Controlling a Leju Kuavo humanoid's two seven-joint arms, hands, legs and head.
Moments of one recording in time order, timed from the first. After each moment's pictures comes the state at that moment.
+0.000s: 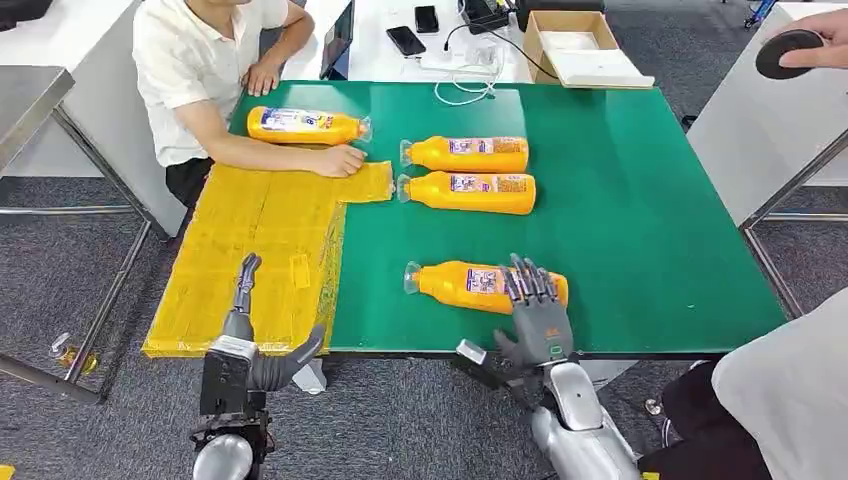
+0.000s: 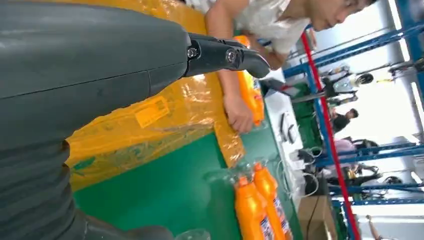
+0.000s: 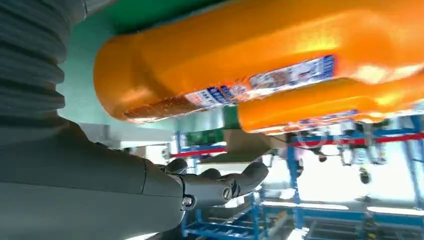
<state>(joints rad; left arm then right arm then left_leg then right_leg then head) 0.06 -0.15 -0.41 -1.54 -0.09 0.37 -0.36 -0.27 -0.04 0.23 -0.78 1.15 -0.58 -0.06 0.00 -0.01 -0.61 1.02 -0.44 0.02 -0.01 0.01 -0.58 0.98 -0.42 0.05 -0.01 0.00</state>
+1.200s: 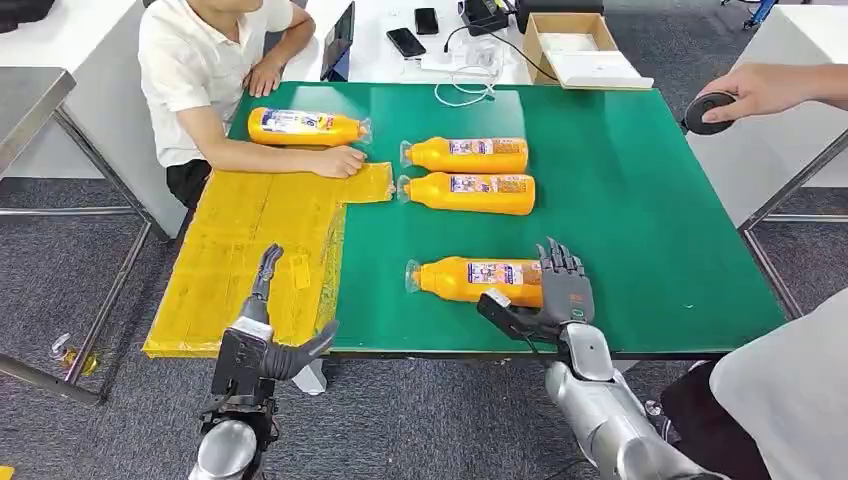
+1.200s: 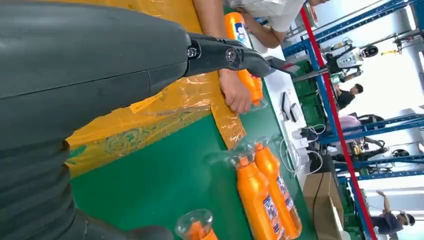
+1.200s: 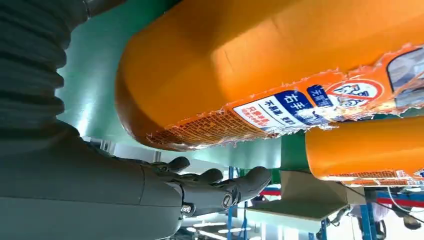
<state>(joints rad) 0.01 -0.16 -0.42 -1.51 -0.13 0.29 -0.30 -0.51 -0.05 0.15 -0.45 1.14 -0.42 0.04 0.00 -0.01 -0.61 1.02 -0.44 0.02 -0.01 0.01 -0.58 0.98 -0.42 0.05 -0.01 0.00</state>
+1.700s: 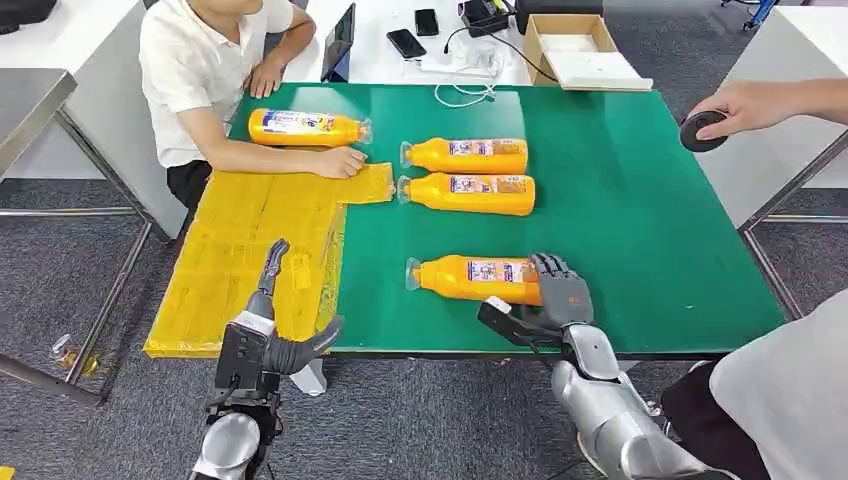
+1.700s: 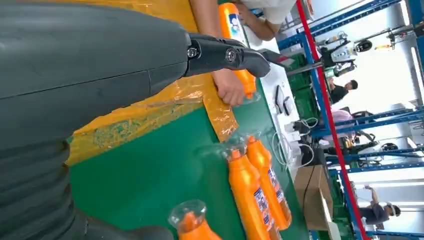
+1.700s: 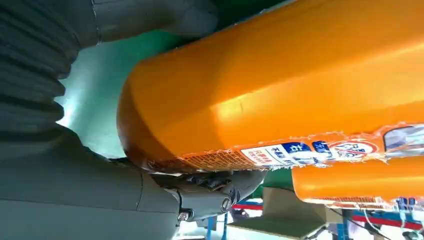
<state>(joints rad) -0.02 -0.16 -0.43 -1.48 -0.09 0.27 -0.32 -0.52 -0.05 0.12 -0.40 1.08 -0.35 -0.09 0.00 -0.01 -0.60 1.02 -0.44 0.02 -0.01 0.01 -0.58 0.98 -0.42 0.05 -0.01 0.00</state>
